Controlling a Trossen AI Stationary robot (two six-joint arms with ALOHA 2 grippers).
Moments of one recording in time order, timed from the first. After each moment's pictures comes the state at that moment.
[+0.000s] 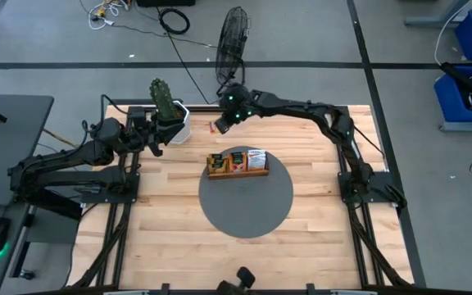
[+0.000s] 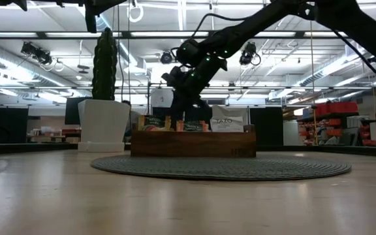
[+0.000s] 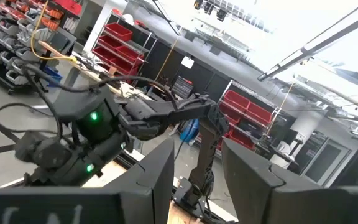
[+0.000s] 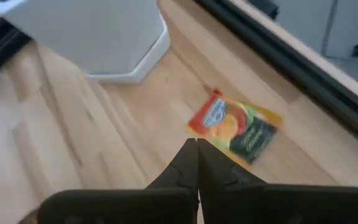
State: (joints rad) left arm 0.28 0.66 0.60 0.28 -0.07 -0.53; right arm -0.47 2.20 1.82 -0.47 -0.16 0.29
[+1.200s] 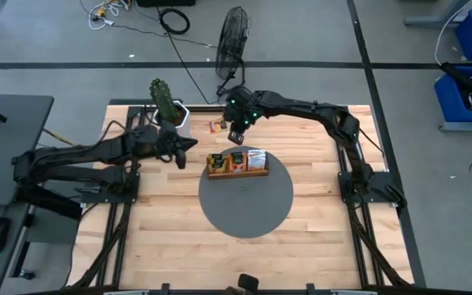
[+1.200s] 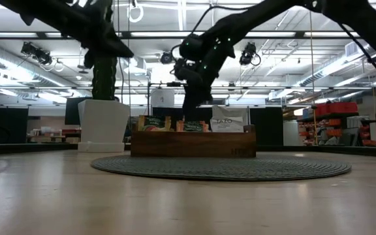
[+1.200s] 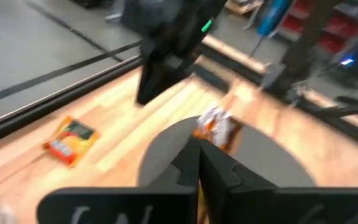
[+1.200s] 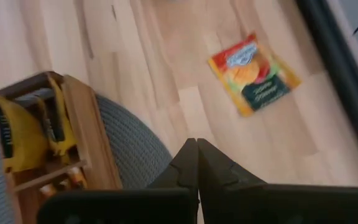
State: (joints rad) left arm 0.24 0.85 0.60 -0.08 -0.17 -0.38; right arm -0.45 2.13 1.82 -0.74 -0.19 -0.11
